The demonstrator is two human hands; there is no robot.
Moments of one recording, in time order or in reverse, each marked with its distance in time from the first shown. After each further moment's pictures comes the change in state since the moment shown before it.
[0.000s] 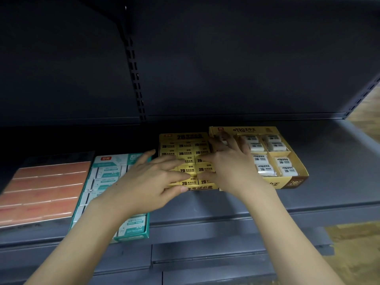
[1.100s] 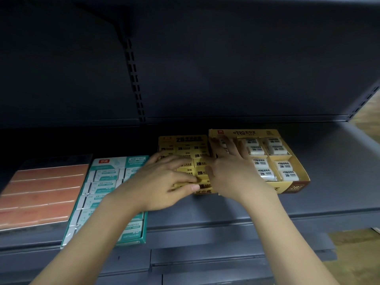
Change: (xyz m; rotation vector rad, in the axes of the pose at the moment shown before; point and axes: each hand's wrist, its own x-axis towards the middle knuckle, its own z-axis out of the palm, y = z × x) left_hand 0.022 0.005 0.009 -0.117 0.017 0.005; right_hand 0.004 0.005 0.004 -0.038 -0.091 0.012
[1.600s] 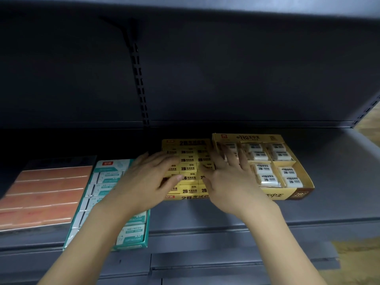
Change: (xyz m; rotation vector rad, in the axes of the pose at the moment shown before) left_hand -0.010 -0.021 0.004 0.026 0.152 -0.203; right_hand -0.014 -0.010 -0.002 0.030 0.005 -0.062
